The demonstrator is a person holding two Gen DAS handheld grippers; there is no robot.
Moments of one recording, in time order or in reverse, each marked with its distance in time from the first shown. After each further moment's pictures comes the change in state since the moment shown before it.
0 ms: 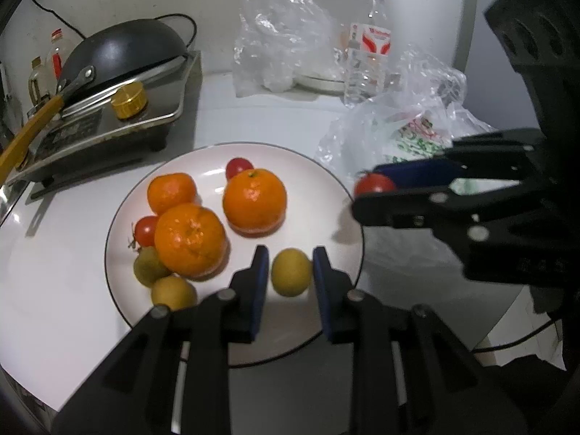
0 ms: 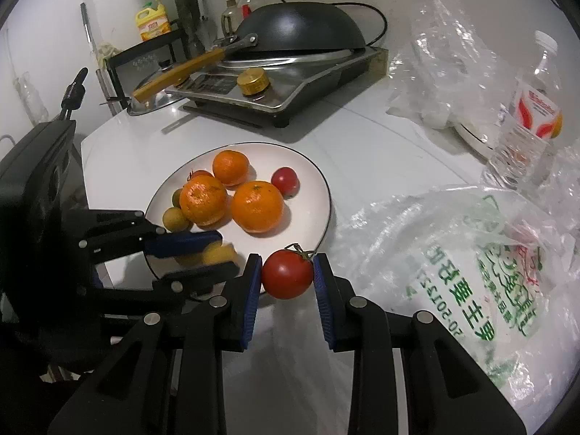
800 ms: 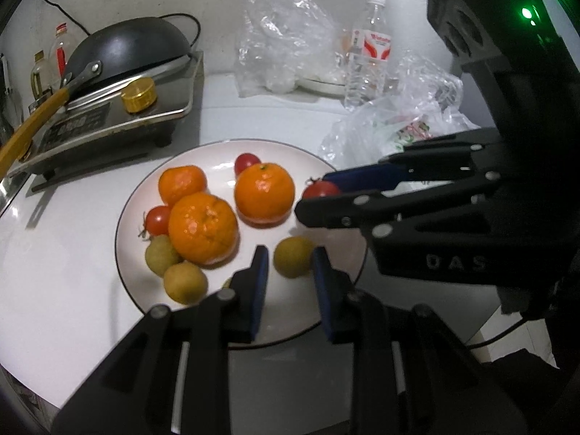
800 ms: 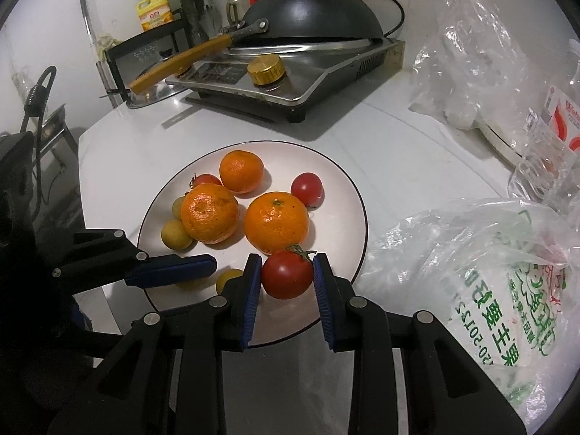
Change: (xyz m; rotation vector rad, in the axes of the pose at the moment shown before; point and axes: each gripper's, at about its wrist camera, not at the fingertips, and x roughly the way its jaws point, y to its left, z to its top) left arm -0.010 0.008 -0.008 -0.023 -0.014 -0.019; right arm 0.034 0.015 0.016 -0.007 0.038 0.014
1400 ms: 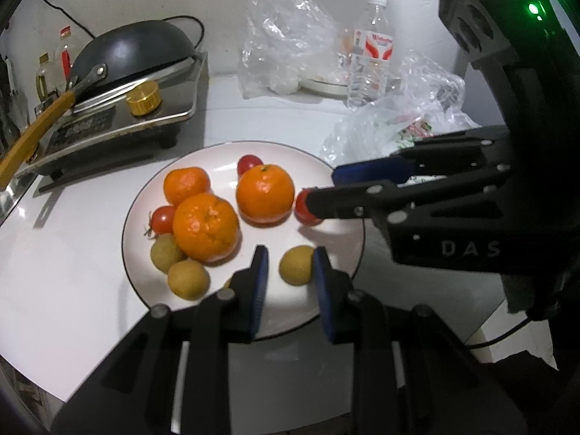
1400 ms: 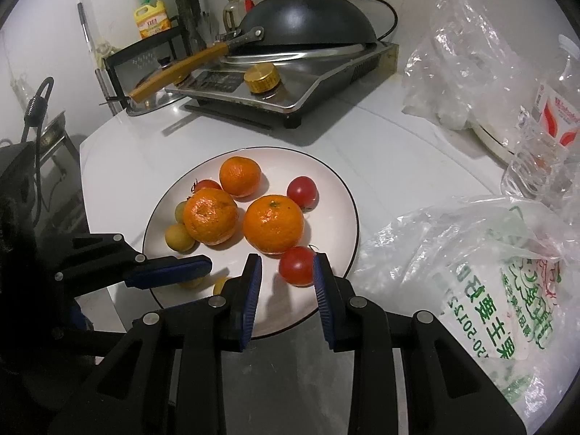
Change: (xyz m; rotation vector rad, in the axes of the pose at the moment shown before) left arm -0.005 -0.007 0.000 0.002 -0.002 0.032; right arm -0.012 -0.003 -0.002 0.020 -0.023 -0.002
